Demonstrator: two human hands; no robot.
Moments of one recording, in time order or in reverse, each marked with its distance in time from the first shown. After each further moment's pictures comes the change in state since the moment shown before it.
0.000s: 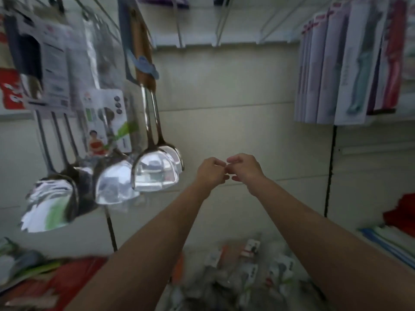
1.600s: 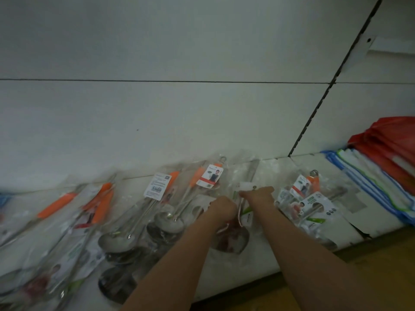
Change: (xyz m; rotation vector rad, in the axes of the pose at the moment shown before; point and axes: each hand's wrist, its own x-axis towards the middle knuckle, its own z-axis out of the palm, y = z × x) left_hand -0.001 -0.286 0.217 0.187 -0.611 -0.621; right_hand 0.038 0.355 -0.031 -0.379 0.256 0.867
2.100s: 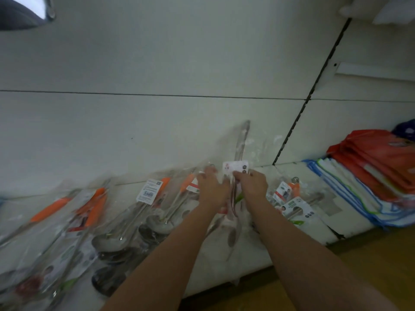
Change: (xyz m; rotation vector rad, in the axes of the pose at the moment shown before) left_hand -0.037 0.041 -0.012 -0.093 0.458 0.372; right_hand -0.042 -0.029 -0.037 0.254 0.102 -0.356
